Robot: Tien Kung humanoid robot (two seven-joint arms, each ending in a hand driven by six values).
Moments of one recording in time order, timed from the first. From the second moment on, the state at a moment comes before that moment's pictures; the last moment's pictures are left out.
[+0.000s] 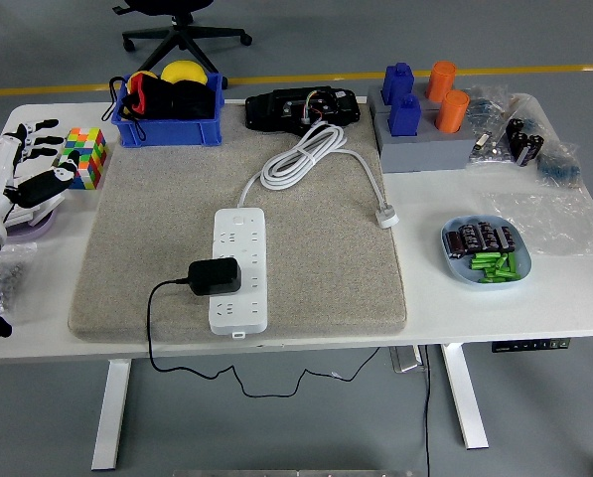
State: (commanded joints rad) left arm -0.21 0.23 -1.54 -1.34 1.76 0.08 0.09; right arm -0.05 -0.26 1.27 0.25 -1.01 0.03 -0.09
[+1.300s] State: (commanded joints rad) left arm -0.27 0.36 -1.09 -1.44 1.71 -0.27 0.18; right arm -0.04 -0.28 1.24 0.25 -0.99 0.03 -0.09
